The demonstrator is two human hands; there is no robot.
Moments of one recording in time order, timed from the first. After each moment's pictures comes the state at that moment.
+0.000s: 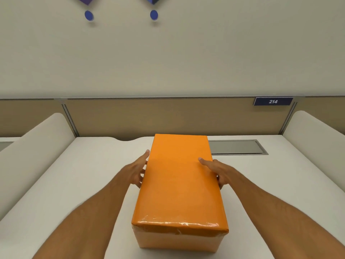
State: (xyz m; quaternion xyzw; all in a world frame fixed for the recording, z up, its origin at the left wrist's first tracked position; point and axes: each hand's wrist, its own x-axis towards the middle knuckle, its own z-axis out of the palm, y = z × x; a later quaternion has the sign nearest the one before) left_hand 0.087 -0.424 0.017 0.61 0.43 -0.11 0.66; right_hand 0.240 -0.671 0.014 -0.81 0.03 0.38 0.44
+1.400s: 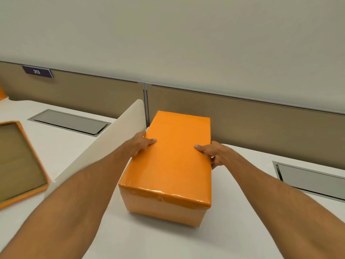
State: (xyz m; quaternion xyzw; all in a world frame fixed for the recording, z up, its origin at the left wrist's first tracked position) left_hand -0.024 -0.053 0.033 0.67 0.49 0.08 0.55; right_hand 0.158 -0.243 0.034 -0.77 -0.10 0.44 0.44
